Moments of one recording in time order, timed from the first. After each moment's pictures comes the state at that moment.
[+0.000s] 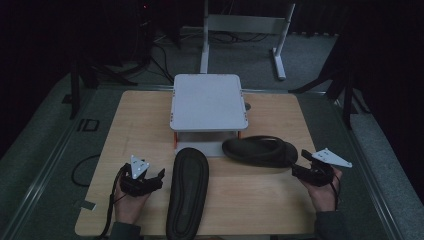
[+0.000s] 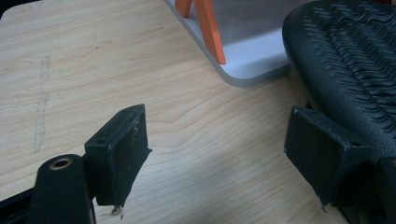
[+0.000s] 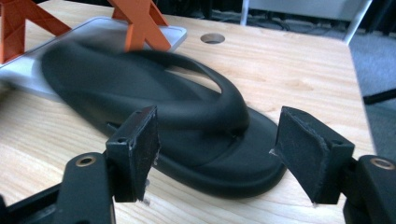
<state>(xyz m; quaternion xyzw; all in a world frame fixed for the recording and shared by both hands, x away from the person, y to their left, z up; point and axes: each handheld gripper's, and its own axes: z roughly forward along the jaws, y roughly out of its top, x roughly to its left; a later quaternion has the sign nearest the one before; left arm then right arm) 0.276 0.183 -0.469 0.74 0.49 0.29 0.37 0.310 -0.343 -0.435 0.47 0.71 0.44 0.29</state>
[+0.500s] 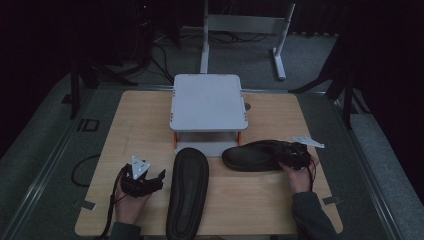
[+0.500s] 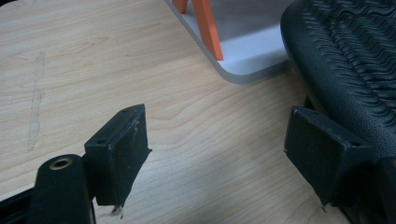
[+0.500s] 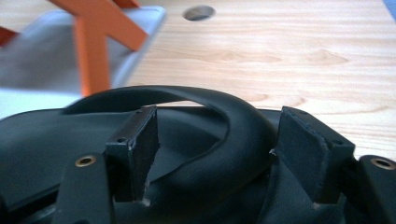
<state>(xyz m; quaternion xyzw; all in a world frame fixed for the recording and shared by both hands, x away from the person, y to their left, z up) 0.276 0.183 -0.472 0.74 0.49 0.29 0.37 0.373 -0.305 -0.459 0.56 0.68 0.40 0.25</state>
